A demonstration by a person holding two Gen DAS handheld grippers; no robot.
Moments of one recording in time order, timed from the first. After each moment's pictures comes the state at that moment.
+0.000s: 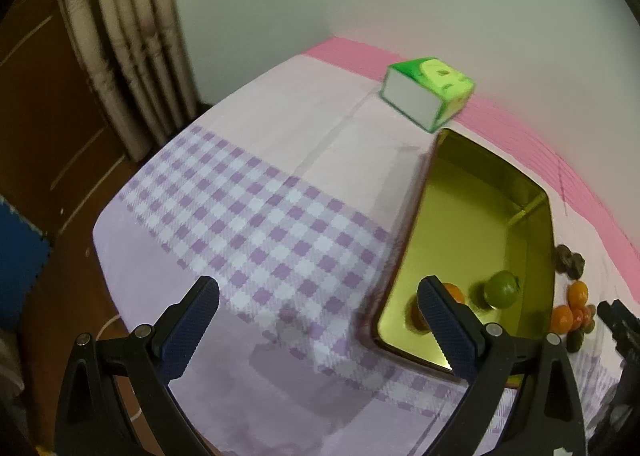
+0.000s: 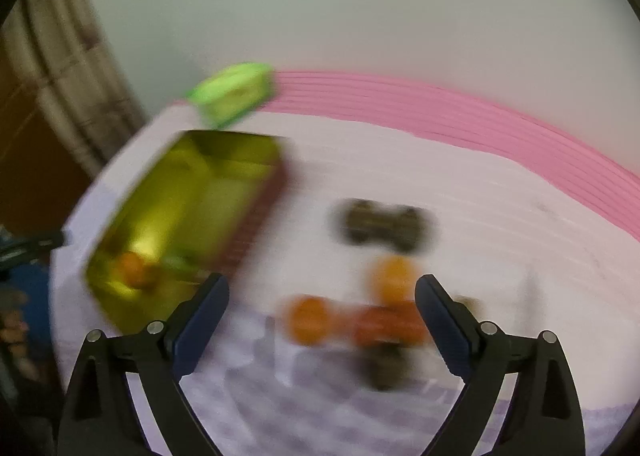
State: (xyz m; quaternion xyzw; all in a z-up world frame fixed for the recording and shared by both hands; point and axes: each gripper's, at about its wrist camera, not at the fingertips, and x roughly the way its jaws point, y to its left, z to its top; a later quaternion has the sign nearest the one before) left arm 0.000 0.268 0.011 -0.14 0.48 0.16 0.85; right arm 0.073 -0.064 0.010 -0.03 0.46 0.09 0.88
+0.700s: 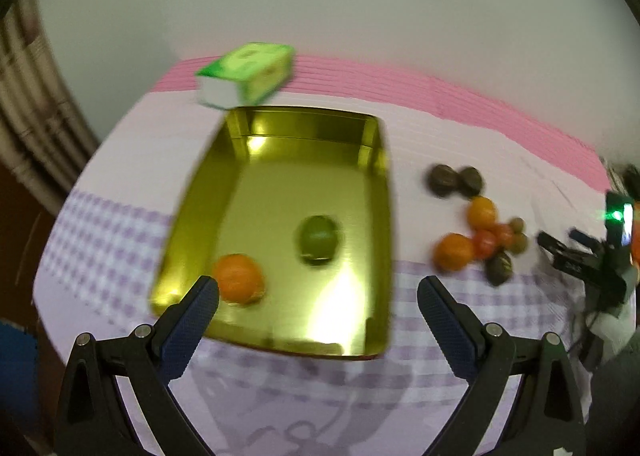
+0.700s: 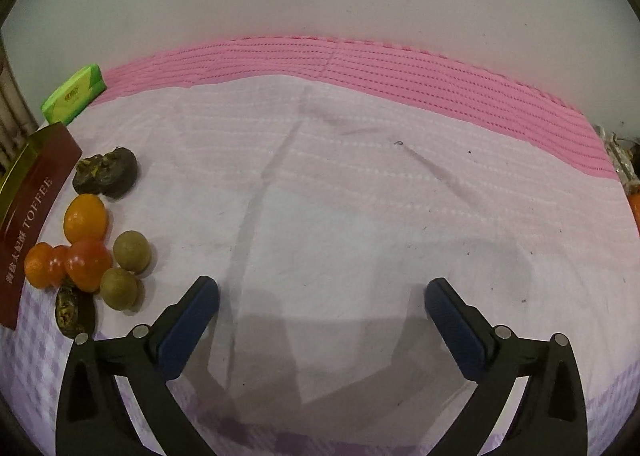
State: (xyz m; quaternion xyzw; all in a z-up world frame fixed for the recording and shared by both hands) left arm 0.023 0.105 0.020 -0.03 0.49 0.00 0.87; right arm 0.079 -0.214 -0.043 -0.04 0.47 -0.02 0.88
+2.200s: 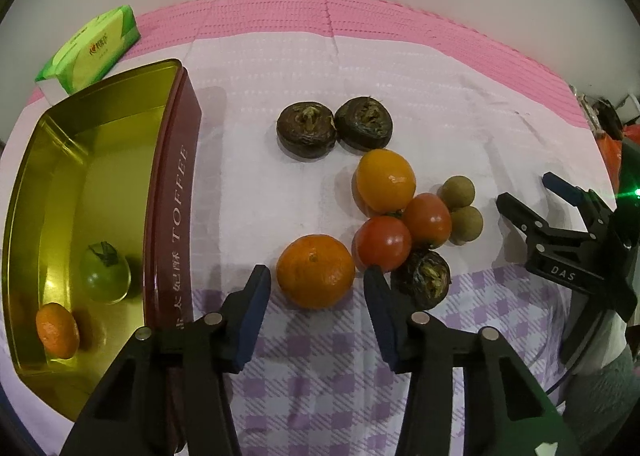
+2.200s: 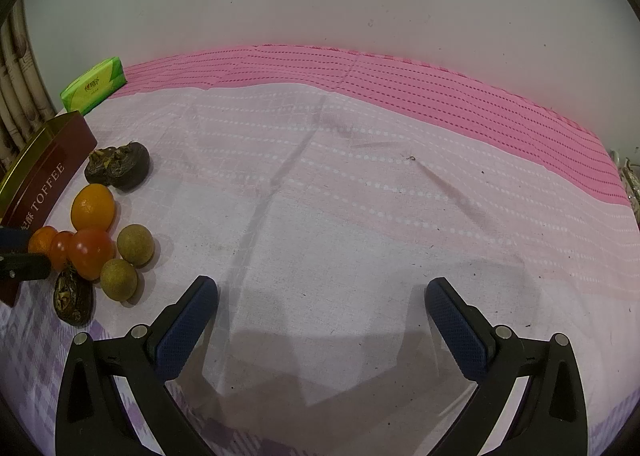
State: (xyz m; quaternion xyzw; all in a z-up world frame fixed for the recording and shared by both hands) left arm 0.093 -0.008 -0.046 0.00 0.58 -0.11 0.81; right arm 0.072 -0.218 -0.049 -0.06 0.45 0.01 0.89
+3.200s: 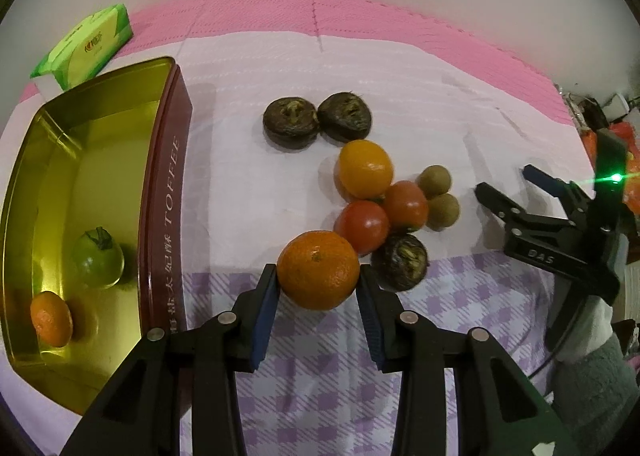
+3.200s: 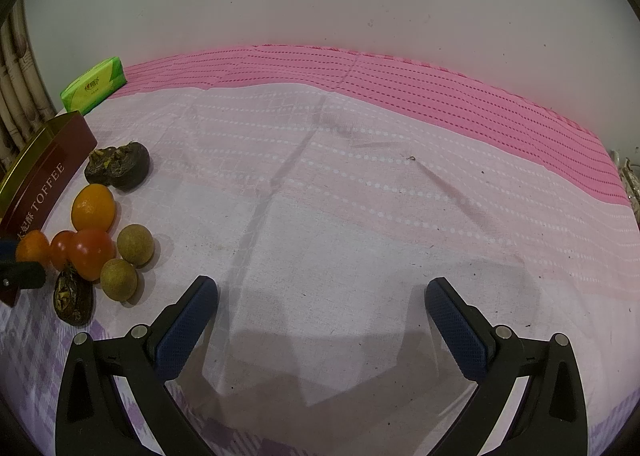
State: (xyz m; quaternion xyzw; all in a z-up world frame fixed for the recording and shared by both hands) left arm 0.078 -0.008 -0.036 -0.01 0.57 -0.13 0.81; right arm 0.072 -0.219 -0.049 -0.06 0.45 0.01 0.89
